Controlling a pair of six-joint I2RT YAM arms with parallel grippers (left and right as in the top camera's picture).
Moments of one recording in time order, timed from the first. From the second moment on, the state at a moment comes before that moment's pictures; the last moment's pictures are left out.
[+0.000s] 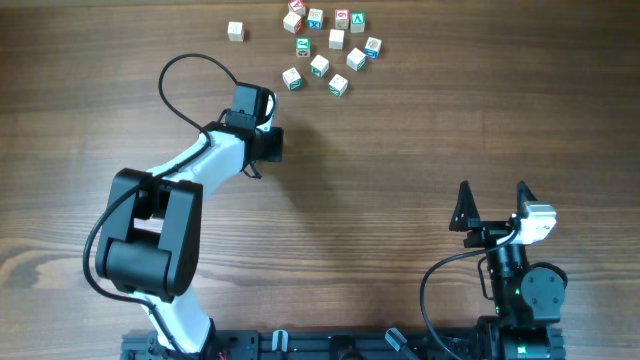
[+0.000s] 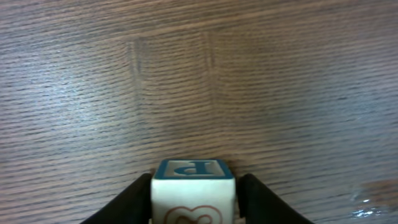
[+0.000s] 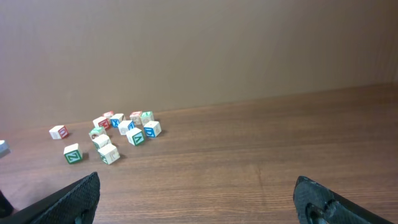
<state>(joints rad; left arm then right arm) -0.26 1.92 1.08 -0.29 0.00 -0.12 0.00 0.01 0.01 0.00 -0.05 0.15</state>
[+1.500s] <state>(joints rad) -0.25 2.44 2.26 -0.45 0.04 -0.19 0.00 0.01 0.01 0.00 -0.05 0.15</state>
